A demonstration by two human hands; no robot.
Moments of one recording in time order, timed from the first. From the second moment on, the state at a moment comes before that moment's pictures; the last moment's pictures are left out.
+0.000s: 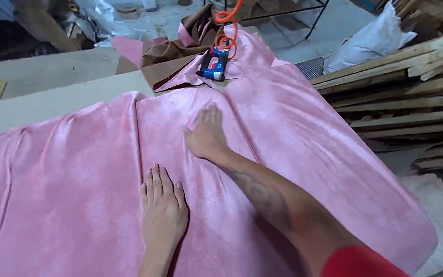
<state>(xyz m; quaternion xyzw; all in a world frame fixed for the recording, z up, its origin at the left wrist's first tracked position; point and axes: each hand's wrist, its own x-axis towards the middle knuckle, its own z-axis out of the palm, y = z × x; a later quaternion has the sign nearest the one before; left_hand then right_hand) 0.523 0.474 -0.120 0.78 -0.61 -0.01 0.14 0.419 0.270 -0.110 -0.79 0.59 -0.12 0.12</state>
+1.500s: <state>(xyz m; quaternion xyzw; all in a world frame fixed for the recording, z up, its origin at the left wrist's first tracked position) 0.579 0.443 -0.108 0.78 -0.62 -0.04 0.10 0.439 0.236 -0.085 -0.89 0.33 -0.15 0.27</state>
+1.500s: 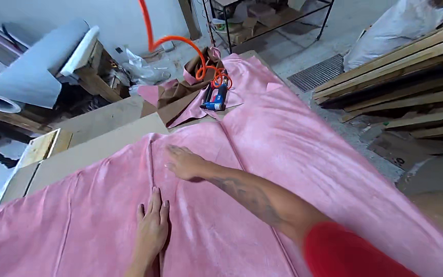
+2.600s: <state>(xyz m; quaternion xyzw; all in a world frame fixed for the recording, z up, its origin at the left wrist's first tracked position) 0.655 0.523 -0.064 0.67 -0.39 -0.19 0.60 0.454 0.354 -0.114 -0.97 -0.06 -0.08 0.20</state>
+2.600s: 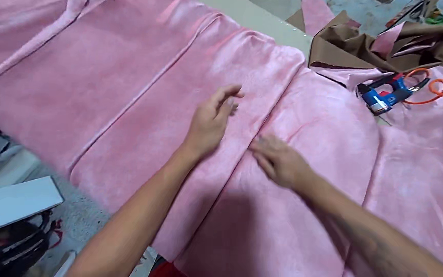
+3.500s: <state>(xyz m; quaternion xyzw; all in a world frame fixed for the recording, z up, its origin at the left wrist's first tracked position) 0.454 0.762 -0.113 0.76 -0.44 -0.15 0.46 0.573 0.423 -0.078 -0.99 0.05 -0.11 0.06</state>
